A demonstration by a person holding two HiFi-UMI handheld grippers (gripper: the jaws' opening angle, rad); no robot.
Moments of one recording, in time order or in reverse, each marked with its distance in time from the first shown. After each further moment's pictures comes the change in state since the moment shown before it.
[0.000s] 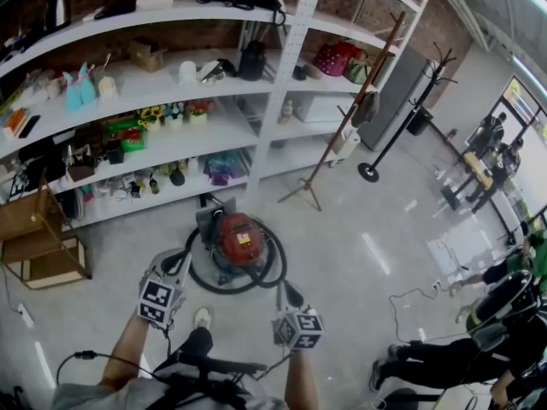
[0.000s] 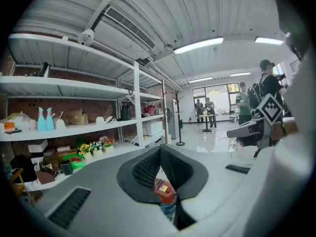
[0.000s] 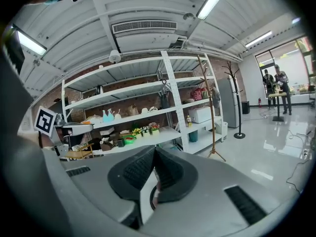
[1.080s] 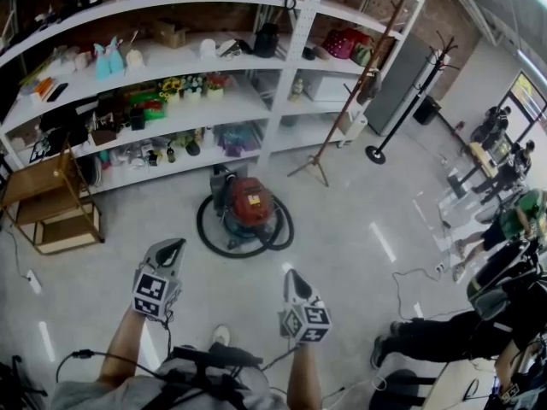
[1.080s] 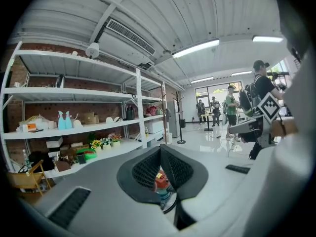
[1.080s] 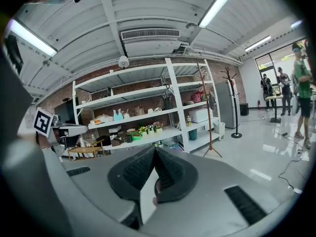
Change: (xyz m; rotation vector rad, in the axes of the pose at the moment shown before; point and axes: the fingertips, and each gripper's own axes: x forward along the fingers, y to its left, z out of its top) left arm -0.184 -0.083 -0.027 -0.009 0.001 0.064; right arm -0.173 0.050 -0.052 -0.016 -0.018 0.024
